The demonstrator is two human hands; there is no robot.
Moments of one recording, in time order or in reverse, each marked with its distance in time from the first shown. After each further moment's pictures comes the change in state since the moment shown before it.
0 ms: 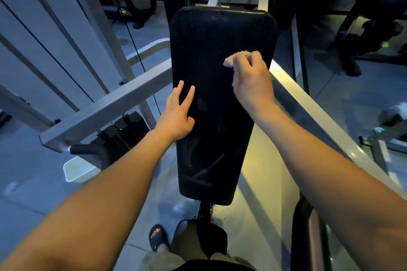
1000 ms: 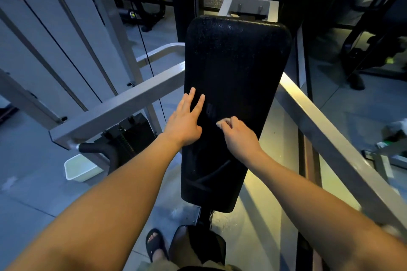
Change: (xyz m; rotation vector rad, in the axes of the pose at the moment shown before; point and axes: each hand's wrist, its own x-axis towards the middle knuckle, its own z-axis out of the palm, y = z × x) left_hand -0.005 -0.004 -0.001 0.148 -0.056 -0.013; right_hand -0.107 -0.021 0.044 -0.102 -0.621 -0.046
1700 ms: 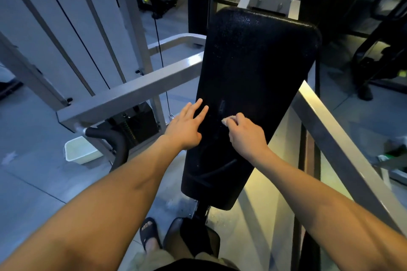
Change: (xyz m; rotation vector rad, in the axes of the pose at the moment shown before) left_hand -0.008 -0.044 0.030 0.074 -0.128 -0.010; right_hand 0.012 -0.009 0.005 -0.122 0.044 -0.080
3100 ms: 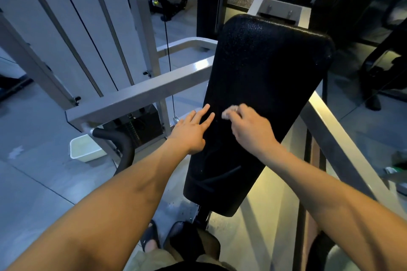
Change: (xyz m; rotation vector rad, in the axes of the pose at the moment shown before) left_hand 0.006 -0.009 0.003 0.084 -0.052 0.007; right_hand 0.034 -0.004 -0.028 -0.010 0.137 -0.154
